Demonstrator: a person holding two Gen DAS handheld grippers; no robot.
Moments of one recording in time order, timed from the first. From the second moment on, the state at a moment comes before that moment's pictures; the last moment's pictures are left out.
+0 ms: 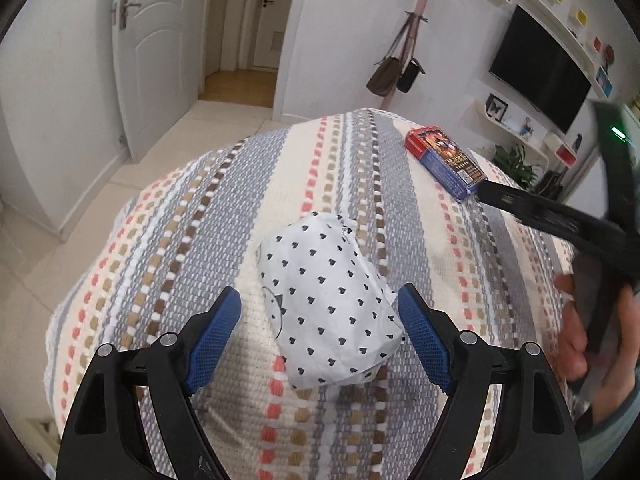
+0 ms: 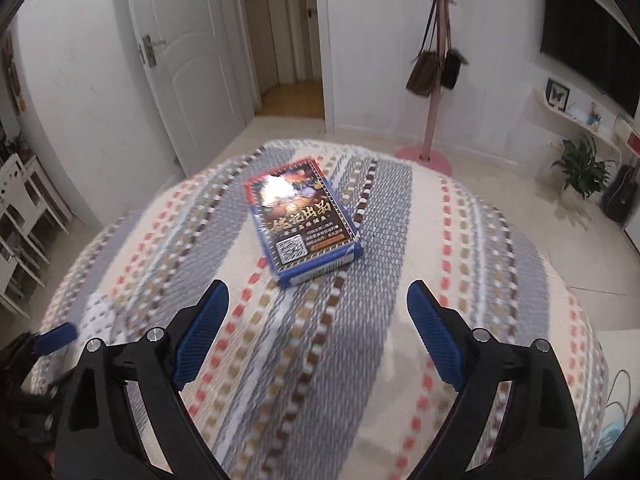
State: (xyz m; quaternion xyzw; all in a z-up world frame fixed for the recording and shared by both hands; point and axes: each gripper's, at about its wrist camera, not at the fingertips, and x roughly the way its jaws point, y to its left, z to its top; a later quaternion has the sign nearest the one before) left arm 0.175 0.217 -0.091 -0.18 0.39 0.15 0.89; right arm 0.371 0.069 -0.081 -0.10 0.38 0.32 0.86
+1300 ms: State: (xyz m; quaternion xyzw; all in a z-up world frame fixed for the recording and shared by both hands) left arm 0.173 0.214 -0.094 -0.14 0.38 0.20 0.89; right arm 0.387 0.114 -0.081 -0.16 0.34 0.33 0.87
